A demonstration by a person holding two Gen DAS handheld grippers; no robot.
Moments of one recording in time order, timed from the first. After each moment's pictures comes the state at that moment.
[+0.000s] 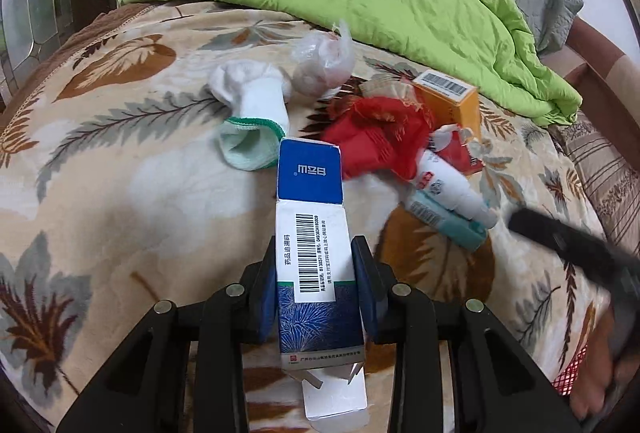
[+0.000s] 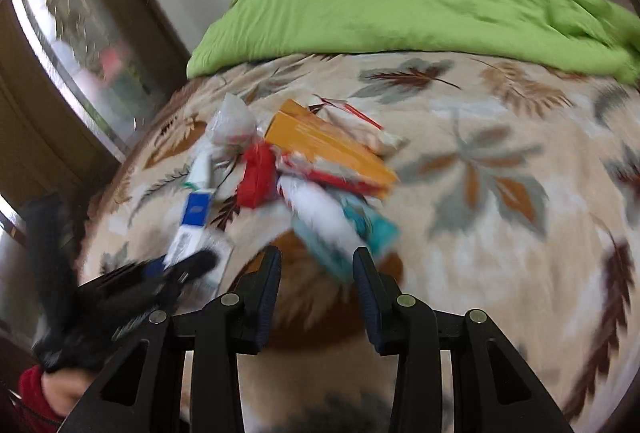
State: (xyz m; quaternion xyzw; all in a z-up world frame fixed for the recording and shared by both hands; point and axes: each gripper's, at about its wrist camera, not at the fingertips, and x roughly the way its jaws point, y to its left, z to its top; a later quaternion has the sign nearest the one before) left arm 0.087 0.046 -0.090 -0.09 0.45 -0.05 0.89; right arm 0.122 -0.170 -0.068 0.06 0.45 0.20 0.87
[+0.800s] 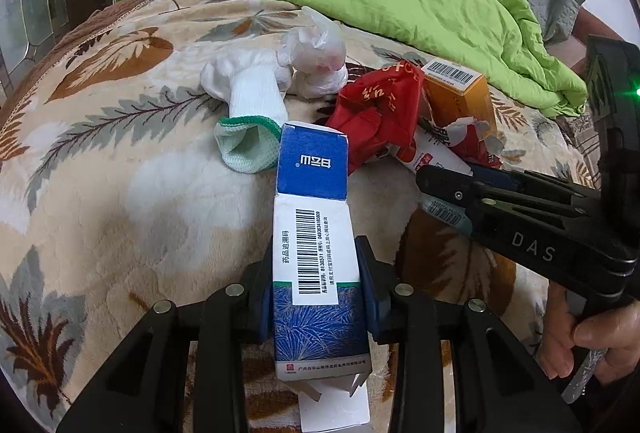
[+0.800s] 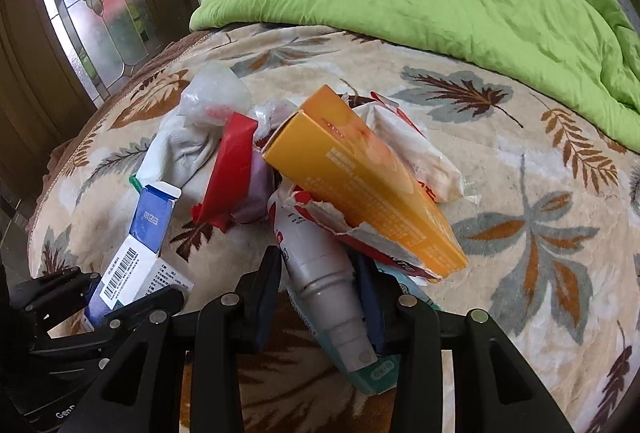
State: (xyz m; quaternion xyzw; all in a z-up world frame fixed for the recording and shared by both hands) left arm 0.102 0.045 -0.102 -0.08 0.46 -0.05 0.88; right arm 0.174 -0.110 -0.105 -0.04 0.46 0.20 0.86
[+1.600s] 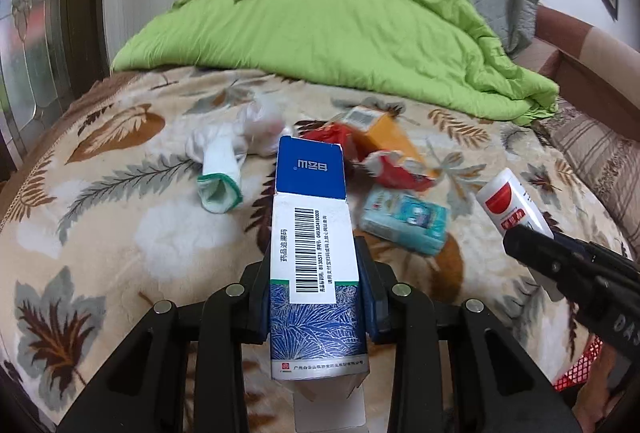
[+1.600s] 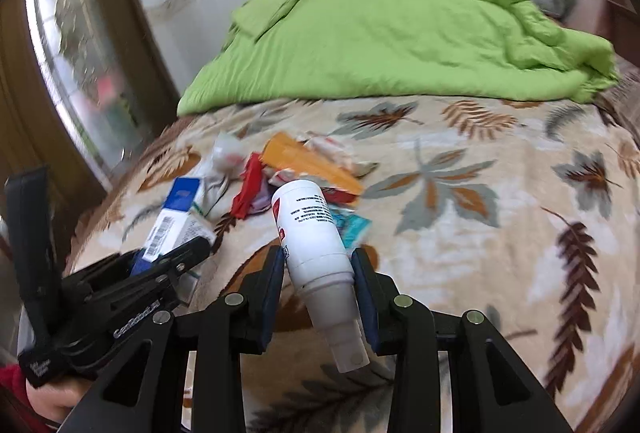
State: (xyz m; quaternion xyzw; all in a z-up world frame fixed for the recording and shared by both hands) left arm 0.053 0.006 -0.059 -0.03 0.36 -0.06 0.93; right arm 0.046 -0.187 -0.050 0.07 0.36 0.13 0.92
